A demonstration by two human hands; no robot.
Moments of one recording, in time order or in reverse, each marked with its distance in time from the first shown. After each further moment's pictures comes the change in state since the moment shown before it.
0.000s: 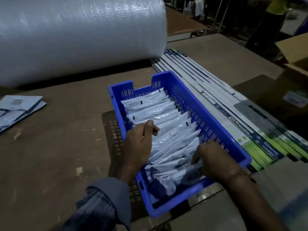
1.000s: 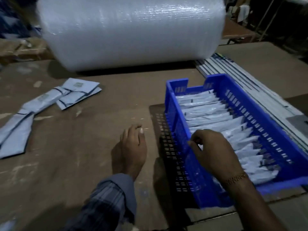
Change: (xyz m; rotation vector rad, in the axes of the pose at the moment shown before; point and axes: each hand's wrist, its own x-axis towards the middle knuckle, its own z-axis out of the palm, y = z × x) left_hand -0.050 -0.118 -0.166 0.382 0.438 -0.098; right_hand 0.017 -0.196 -0.005 0.285 0.466 -0.087
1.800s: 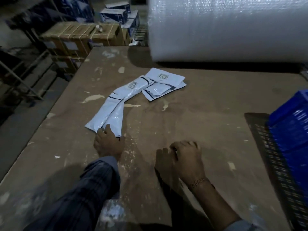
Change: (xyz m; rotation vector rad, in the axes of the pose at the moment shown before) left_hand 0.134 -0.412 -0.272 0.592 0.086 -0.488; right_hand 0.033 -0.348 0.291 0.068 -0.106 -0.250
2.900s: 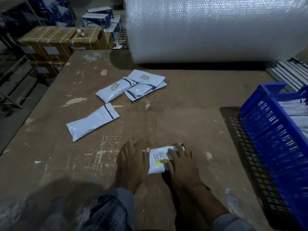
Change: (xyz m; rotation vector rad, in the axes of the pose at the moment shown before) left_hand -0.158 0.085 0.005 -0.035 -0.091 0.500; right_hand -0.056 0.082 0.031 -0.171 -0.054 -0.003
